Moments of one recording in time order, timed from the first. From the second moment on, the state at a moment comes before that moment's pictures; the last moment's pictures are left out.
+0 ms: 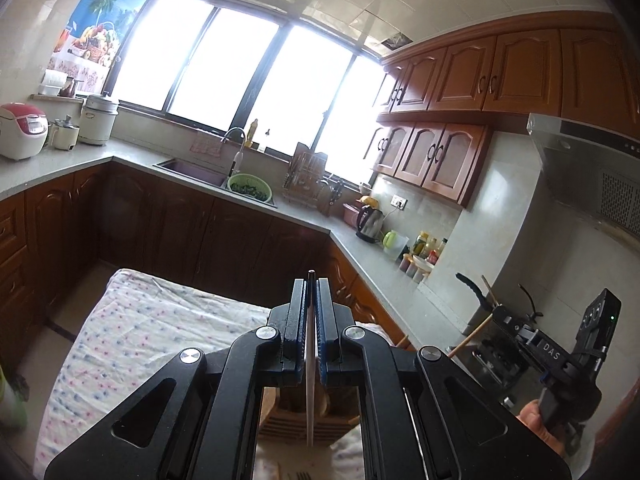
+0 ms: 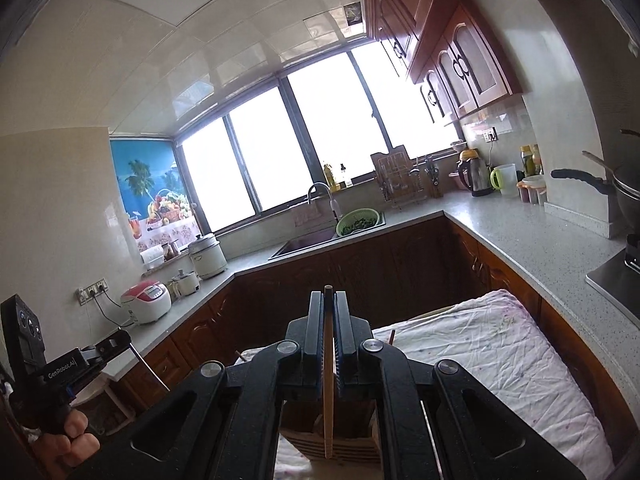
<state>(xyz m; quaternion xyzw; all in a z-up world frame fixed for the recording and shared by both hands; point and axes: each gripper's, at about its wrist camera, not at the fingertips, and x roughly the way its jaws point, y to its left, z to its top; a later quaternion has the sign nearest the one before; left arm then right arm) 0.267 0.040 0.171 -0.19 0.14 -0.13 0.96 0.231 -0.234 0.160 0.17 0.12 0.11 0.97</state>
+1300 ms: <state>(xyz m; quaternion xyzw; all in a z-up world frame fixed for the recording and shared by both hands) 0.373 -0.002 0.049 -0.20 0.22 -0.10 0.95 0.318 -0.235 0.062 0.20 0.20 0.07 0.96</state>
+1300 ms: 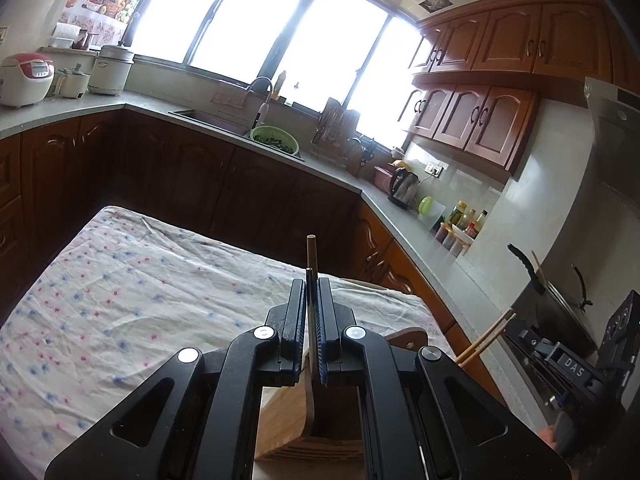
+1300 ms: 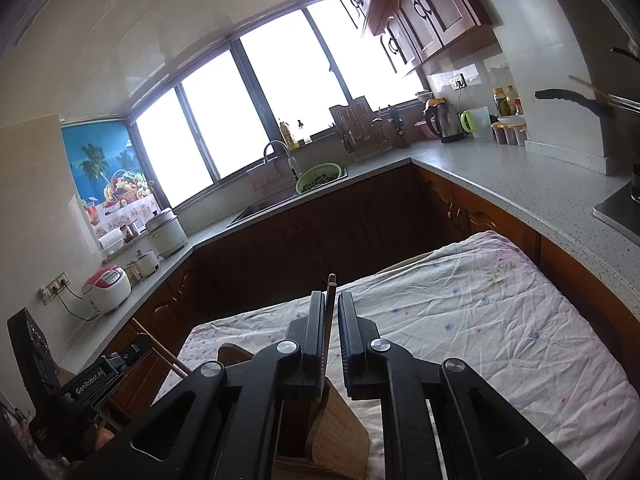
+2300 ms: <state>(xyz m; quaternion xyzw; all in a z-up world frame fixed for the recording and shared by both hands) 0.225 0.036 0.044 -0.18 0.23 -0.08 0.95 0.198 -0.241 0.051 0.21 0.22 0.10 0.95</state>
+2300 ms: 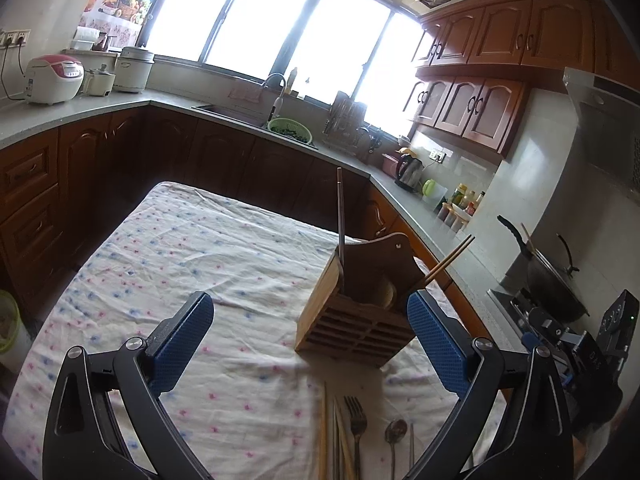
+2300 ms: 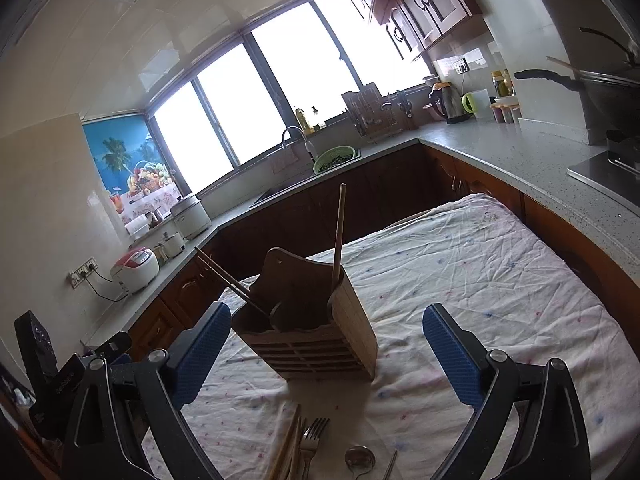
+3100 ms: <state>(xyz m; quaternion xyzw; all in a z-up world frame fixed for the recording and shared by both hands) 0.167 0.034 0.007 -0.14 0.29 -0.09 0.94 0.119 -0.242 0.018 0.18 0.25 0.08 0.95</state>
